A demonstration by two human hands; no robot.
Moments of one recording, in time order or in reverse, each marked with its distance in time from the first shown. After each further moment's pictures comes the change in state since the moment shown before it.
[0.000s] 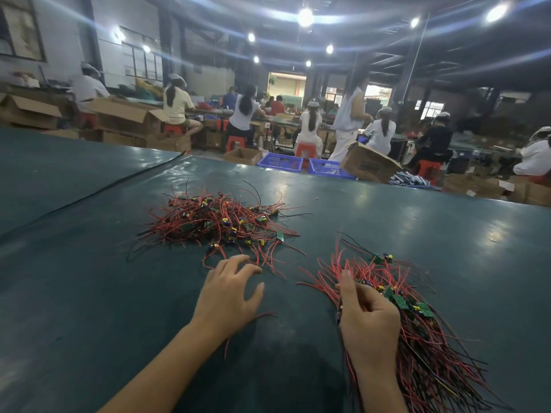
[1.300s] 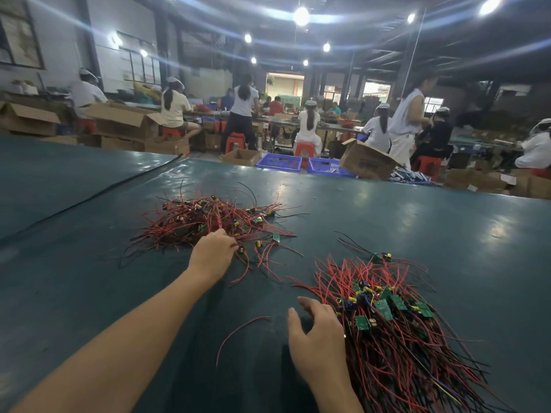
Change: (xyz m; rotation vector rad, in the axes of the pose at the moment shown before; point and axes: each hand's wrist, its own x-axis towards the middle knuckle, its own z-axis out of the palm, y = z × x) left_hand 0.097 -0.053 0.016 0.265 -0.039 -0.003; right_hand -0.020 0.032 0.035 -0.359 -0.322 -0.032
